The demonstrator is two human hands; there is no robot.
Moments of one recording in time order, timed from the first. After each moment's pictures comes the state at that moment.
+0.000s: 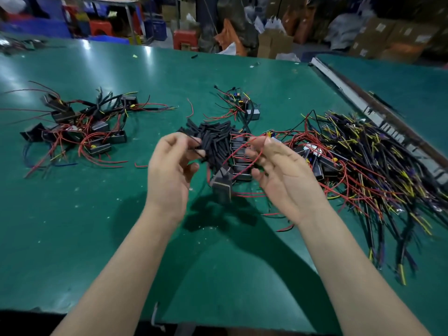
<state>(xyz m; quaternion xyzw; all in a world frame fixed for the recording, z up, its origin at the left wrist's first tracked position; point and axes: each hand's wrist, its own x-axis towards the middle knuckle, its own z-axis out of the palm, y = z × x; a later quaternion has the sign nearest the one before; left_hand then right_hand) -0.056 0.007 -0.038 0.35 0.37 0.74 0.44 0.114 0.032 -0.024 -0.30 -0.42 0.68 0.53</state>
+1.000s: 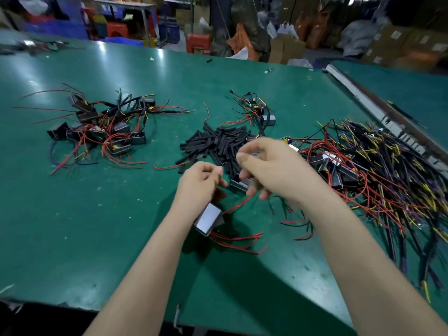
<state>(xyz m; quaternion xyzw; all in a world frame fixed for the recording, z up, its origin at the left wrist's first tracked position) -0.071 0.028 -0.075 0.44 0.61 0.52 0.40 0.072 0.038 0.007 -0.50 -0.71 0.40 0.29</state>
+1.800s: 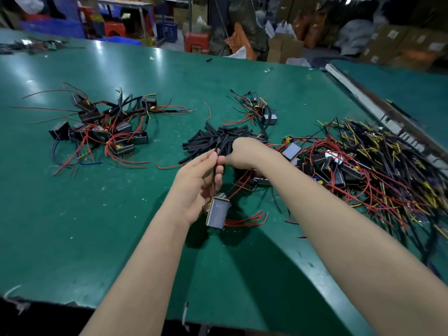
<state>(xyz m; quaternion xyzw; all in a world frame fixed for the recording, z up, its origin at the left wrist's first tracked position) -0.076 0.017 -0.048 0.21 0.38 0.64 0.63 0.018 0.119 -0.014 -0.57 -0.81 0.10 -0.05</state>
